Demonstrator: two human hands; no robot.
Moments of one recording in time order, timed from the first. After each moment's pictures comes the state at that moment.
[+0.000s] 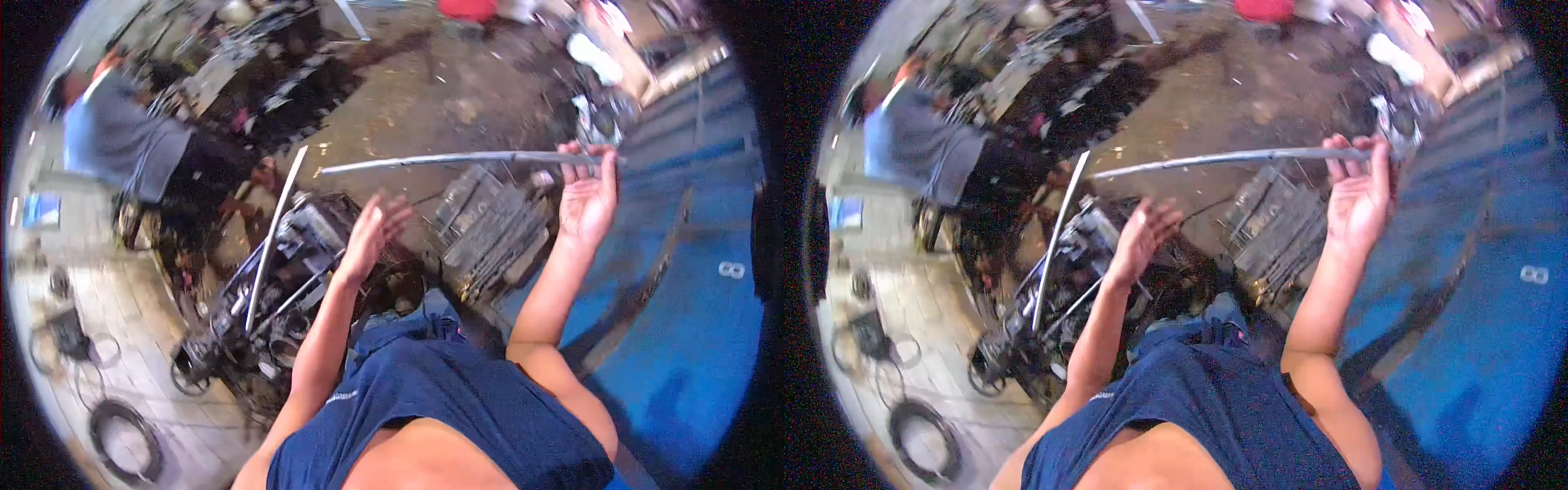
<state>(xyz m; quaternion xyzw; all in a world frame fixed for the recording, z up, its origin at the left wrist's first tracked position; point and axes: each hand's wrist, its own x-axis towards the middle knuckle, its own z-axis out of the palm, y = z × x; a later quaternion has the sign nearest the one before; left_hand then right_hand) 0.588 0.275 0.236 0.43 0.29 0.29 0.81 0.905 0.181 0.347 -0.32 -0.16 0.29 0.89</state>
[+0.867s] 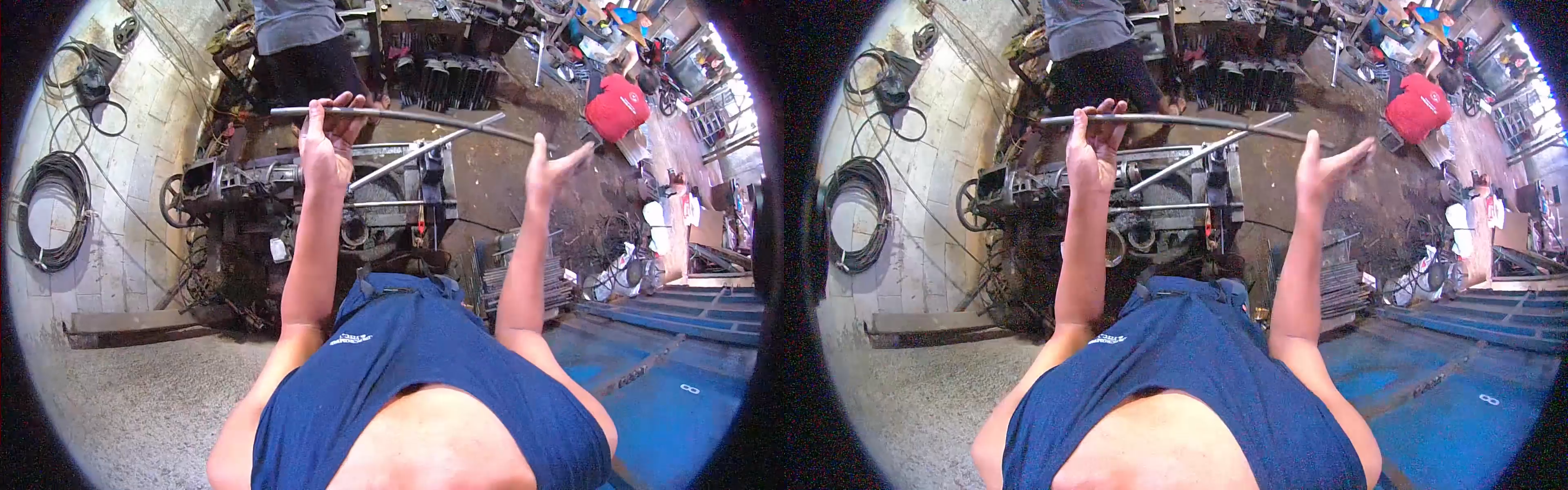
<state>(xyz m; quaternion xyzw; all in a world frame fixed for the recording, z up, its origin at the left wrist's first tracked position) 0.243 0.210 0.380 0.15 0.28 0.80 0.51 0.554 0.265 0.335 -0.68 -0.46 -0.17 0.54</state>
